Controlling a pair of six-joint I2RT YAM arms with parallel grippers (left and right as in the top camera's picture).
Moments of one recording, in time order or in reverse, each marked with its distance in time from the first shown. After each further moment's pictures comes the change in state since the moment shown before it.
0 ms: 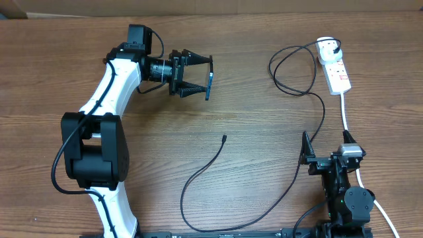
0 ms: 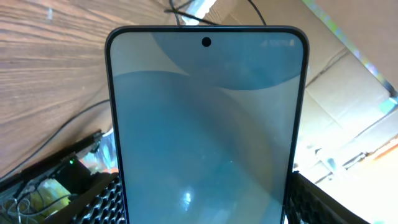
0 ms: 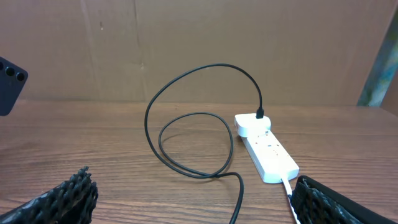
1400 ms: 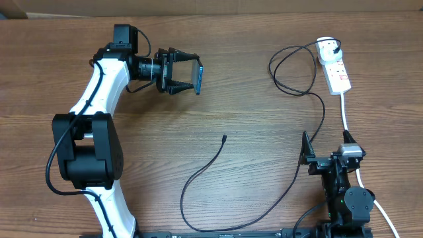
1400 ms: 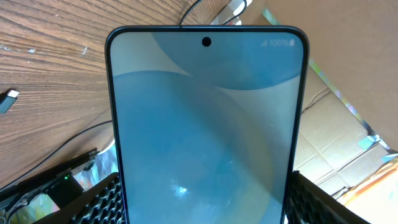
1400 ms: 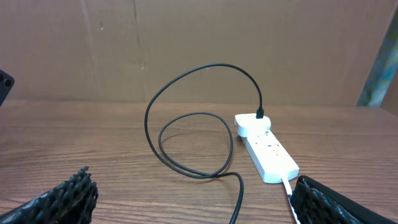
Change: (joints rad) left arm 0.071 0.000 0.000 0.000 -0.080 -0.058; right arm 0.000 0.000 0.000 -0.001 0.000 0.000
